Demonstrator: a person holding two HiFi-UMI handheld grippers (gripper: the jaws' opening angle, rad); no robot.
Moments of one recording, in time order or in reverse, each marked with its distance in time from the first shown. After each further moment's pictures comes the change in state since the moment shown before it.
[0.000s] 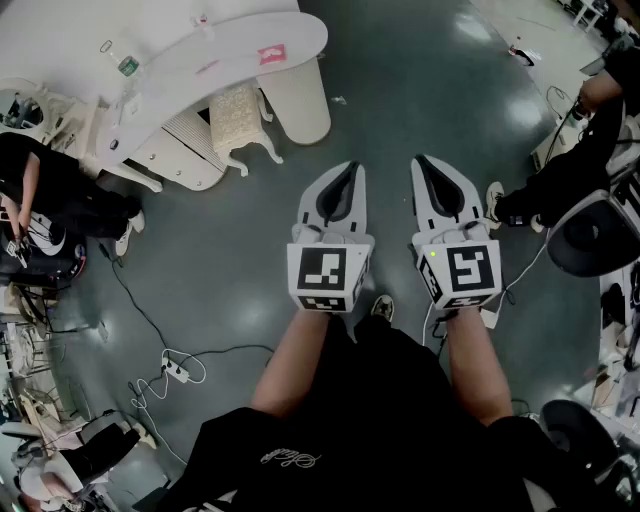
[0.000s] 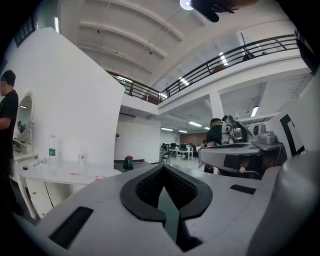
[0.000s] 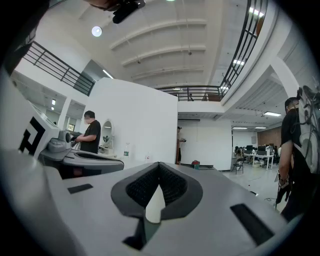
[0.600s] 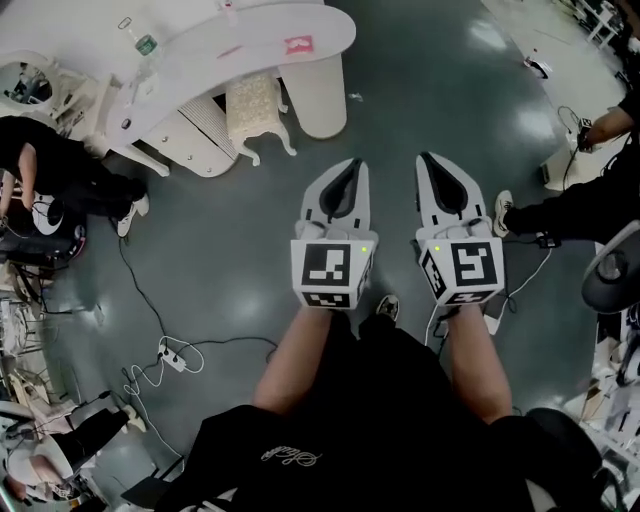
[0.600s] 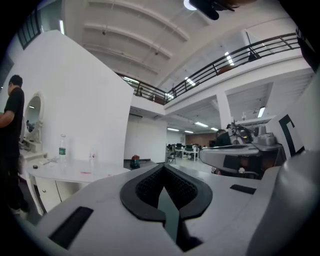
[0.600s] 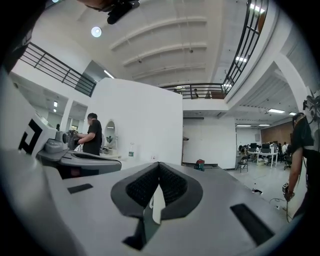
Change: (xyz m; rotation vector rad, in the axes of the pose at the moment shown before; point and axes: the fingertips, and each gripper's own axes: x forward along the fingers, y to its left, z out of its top) left arm -0.021 0.060 -0.004 -0.022 0.008 0.072; right arm 0.040 0.046 0.004 0.018 0.011 0.040
